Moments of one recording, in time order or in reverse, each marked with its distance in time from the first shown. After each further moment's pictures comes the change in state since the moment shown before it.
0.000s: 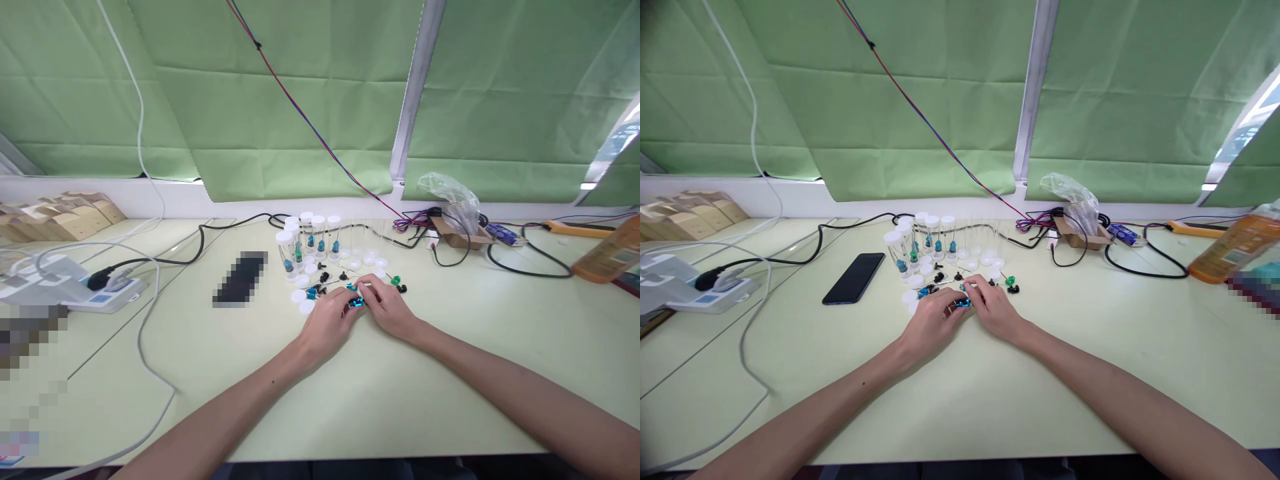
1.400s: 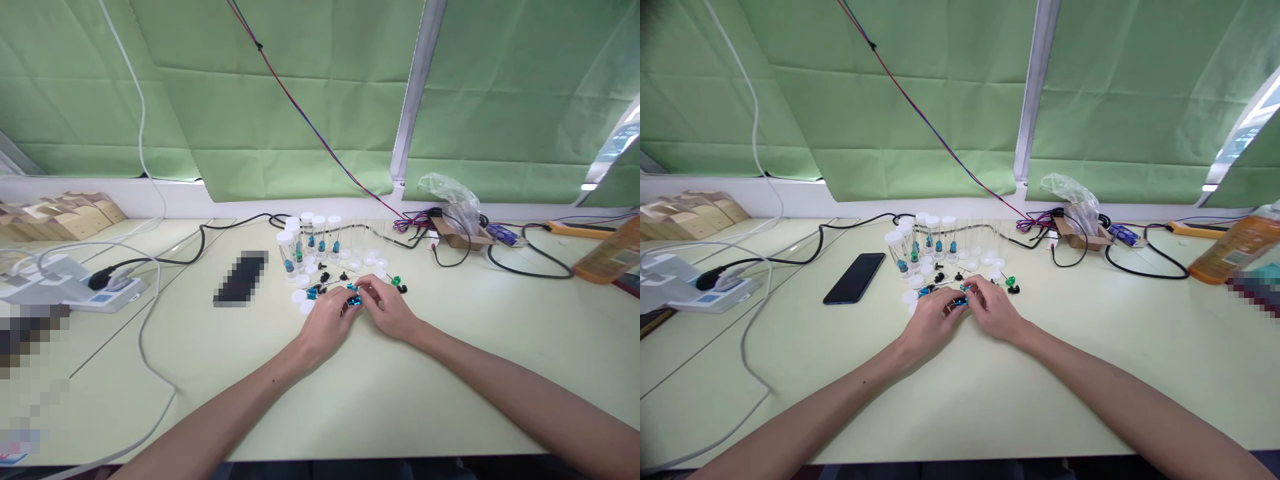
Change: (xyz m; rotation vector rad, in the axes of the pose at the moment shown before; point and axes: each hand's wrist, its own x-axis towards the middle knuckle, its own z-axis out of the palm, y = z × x) left_hand 0.000 -0.002 0.000 0.014 0.019 0.002; right_hand 0.000 0.000 0.000 0.027 -0.021 -0.044
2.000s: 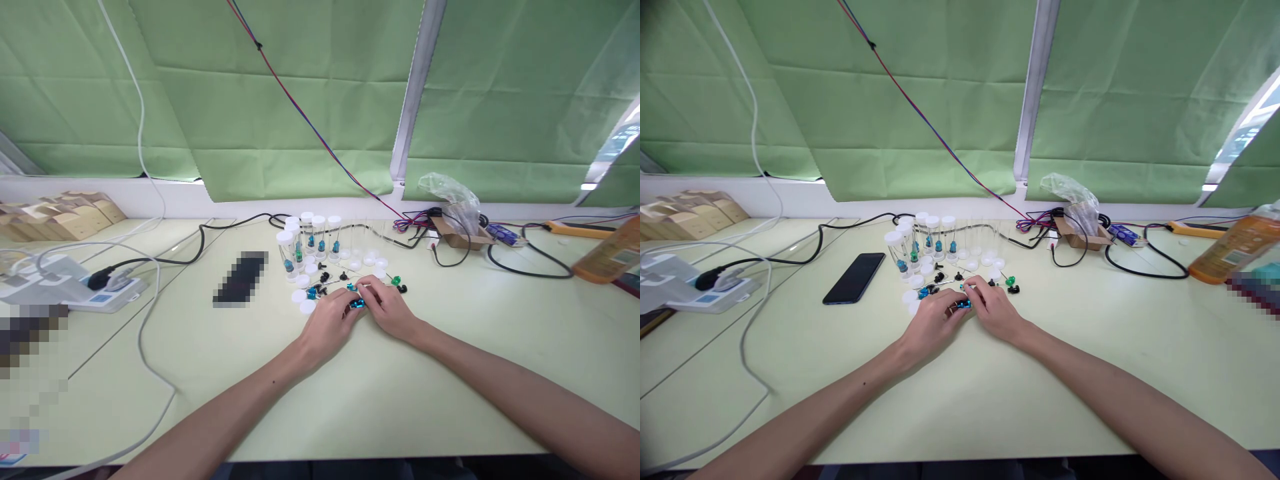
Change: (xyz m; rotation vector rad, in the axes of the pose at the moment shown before) left_hand 0.000 0.004 0.000 -0.025 -0.011 0.030; right_hand 0.000 -0.002 0.000 -0.051 0.022 0.013
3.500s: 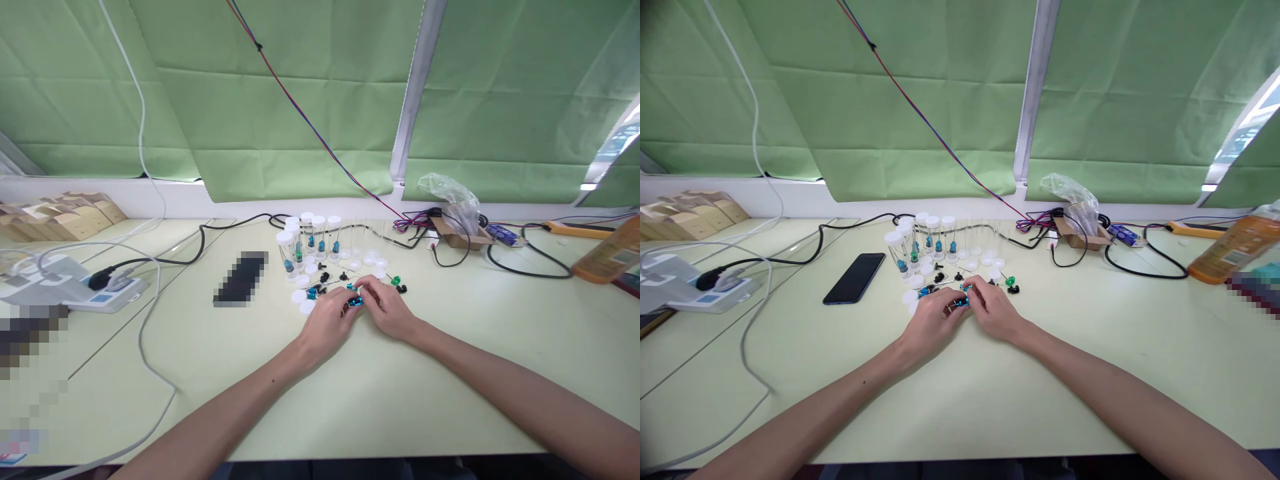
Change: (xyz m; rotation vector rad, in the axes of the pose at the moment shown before) left_hand 0.000 -0.003 0.000 -0.004 0.003 -0.044; right_hand -0.001 0.004 0.001 -0.014 -0.010 -0.049
